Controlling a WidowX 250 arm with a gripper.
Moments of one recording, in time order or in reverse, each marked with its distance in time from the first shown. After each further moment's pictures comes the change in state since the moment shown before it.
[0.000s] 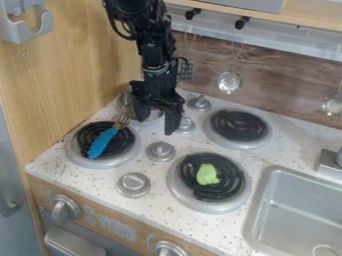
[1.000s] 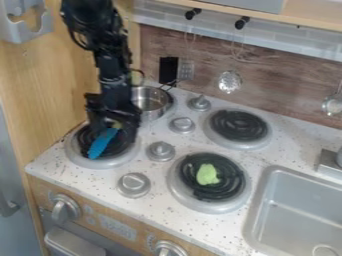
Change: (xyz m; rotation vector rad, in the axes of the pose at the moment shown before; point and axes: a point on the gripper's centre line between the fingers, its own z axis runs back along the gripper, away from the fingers) arm -0.061 0.075 -0.013 0.071 0.088 0.246
